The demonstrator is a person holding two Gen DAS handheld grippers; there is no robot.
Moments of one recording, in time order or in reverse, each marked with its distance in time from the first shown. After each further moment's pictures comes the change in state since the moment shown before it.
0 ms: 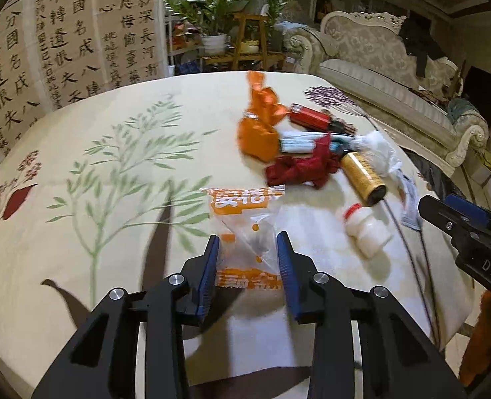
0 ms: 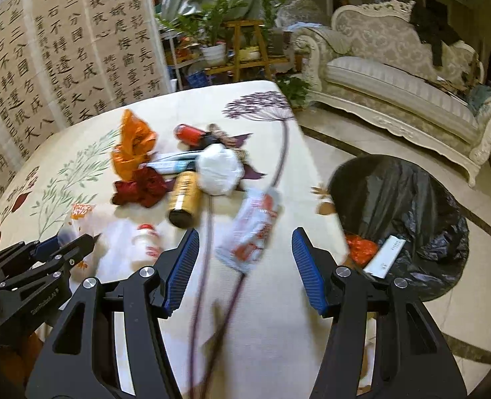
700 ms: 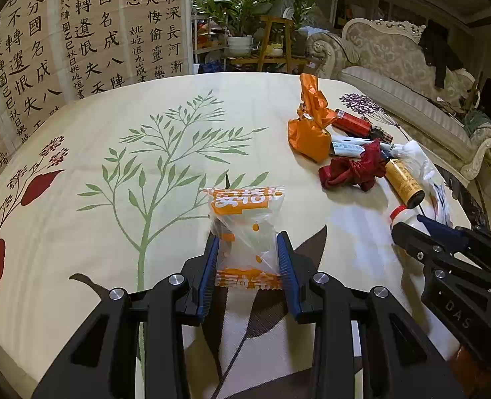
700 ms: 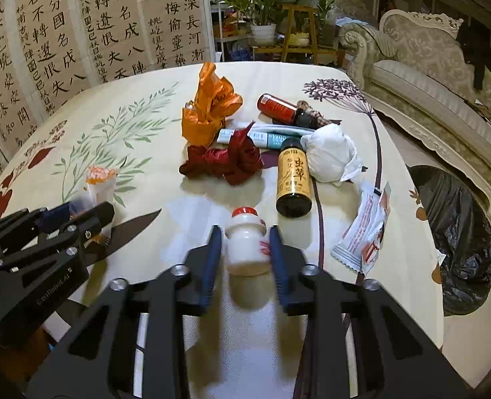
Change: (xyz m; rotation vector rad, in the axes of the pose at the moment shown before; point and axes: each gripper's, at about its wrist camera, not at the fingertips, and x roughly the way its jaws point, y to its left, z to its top) left arm -0.001 0.033 -0.004 -0.051 -0.010 0.055; right arm 0.025 0.065 -0.007 -0.146 0.077 0.065
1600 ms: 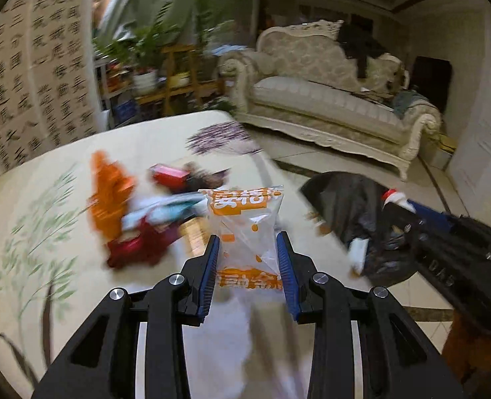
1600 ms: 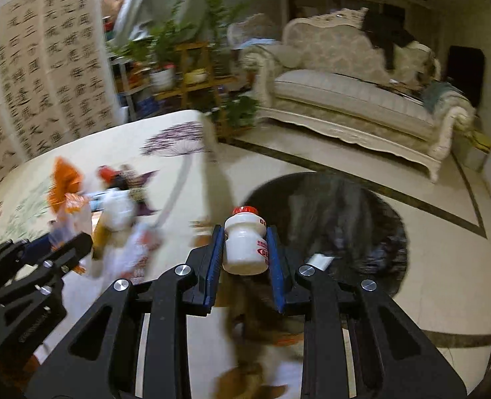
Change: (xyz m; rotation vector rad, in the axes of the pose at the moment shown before) left arm -0.009 -0.168 0.036 0.216 -0.105 -0.257; right arm -0.061 -0.174 -0.014 0.278 -0.158 -0.282
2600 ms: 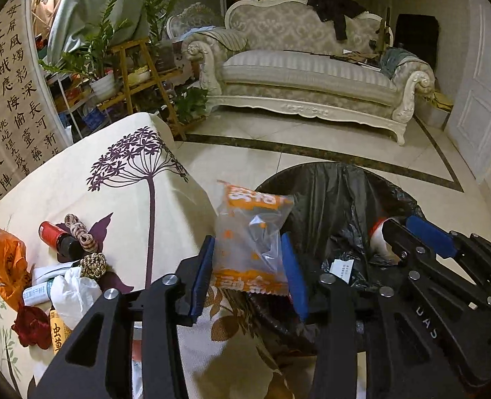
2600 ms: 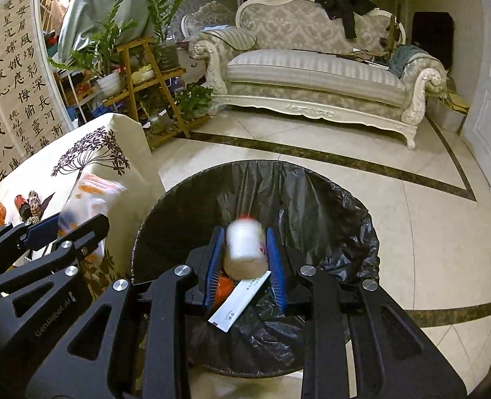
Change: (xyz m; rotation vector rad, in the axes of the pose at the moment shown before) left arm 0.100 -0.089 0.038 0.135 0.113 0.018; right arm 0.066 -0.083 0.005 0.124 0.052 -0.071
